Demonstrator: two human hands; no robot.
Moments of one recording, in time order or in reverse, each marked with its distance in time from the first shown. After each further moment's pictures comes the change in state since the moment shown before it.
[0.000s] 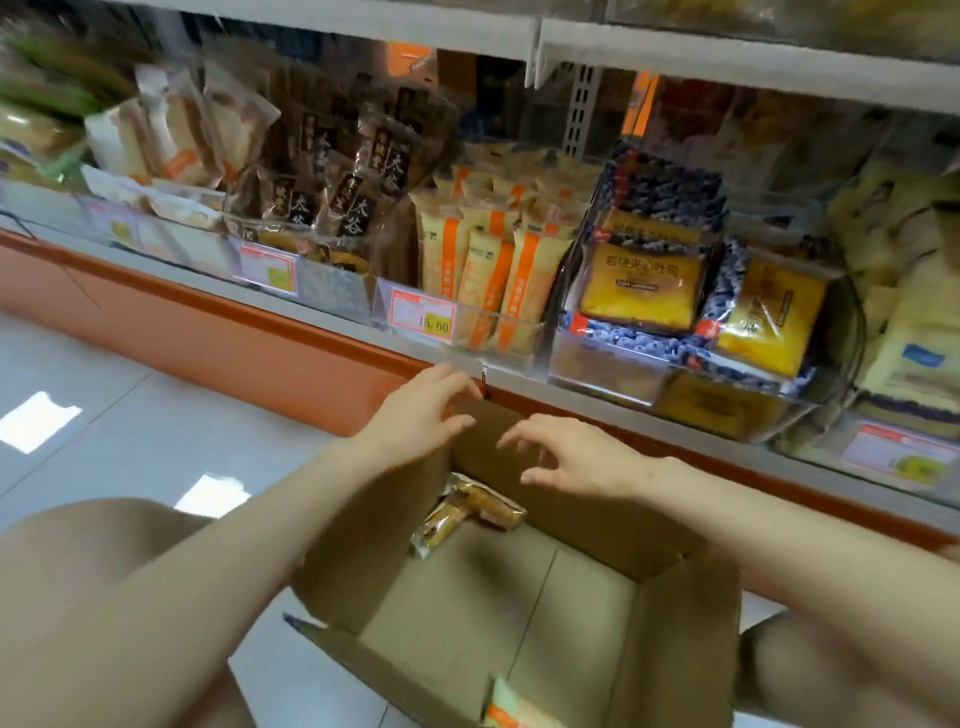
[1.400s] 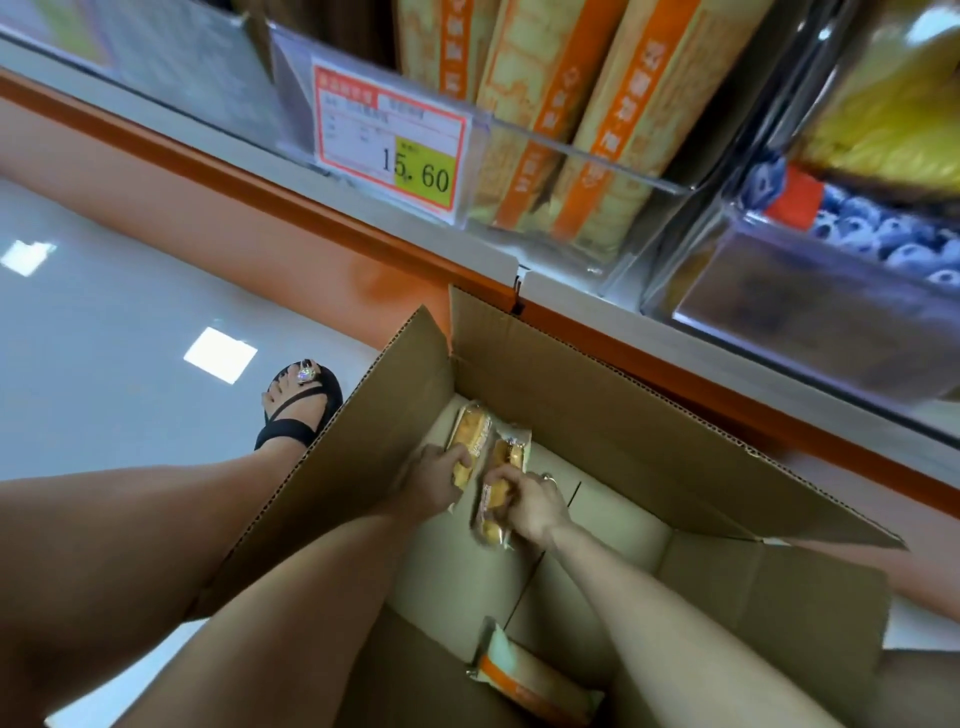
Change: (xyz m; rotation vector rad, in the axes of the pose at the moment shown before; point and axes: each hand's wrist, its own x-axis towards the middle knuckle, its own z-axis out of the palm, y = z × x) left_hand -0.035 -0.129 0.278 -0.182 -0.482 -0.642; right_hand 0.088 0.086 0.271 0.531 -0.264 0.654
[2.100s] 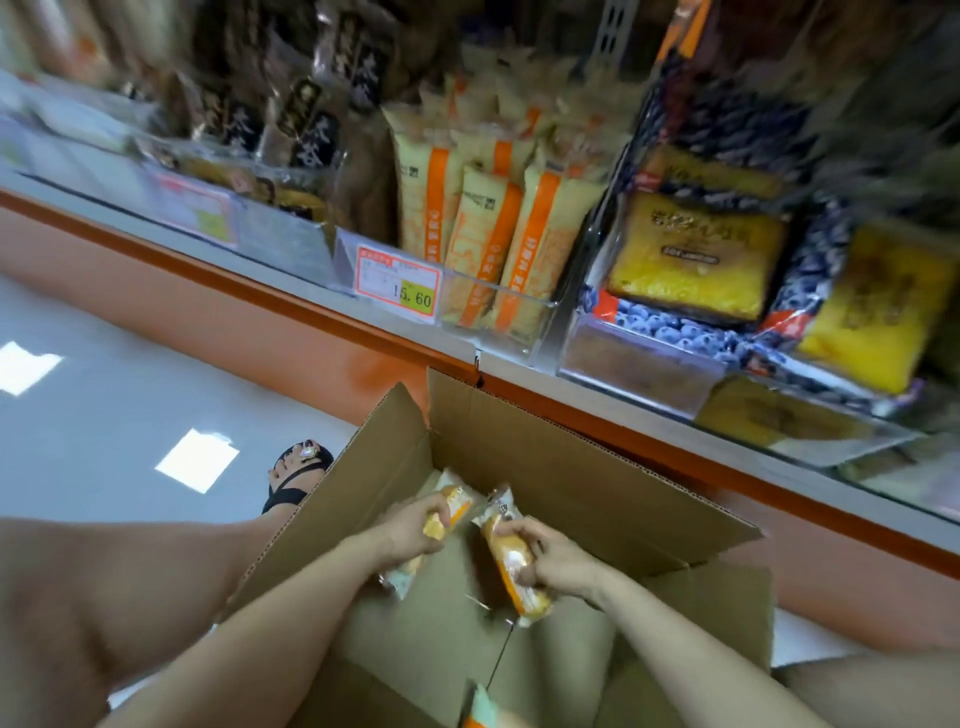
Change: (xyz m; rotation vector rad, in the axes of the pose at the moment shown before) left_hand -0.059 0.026 -0.067 -0.016 -0.089 0.170; right_hand -0.082 0.005 -0.065 0.308 -0.112 -0.106
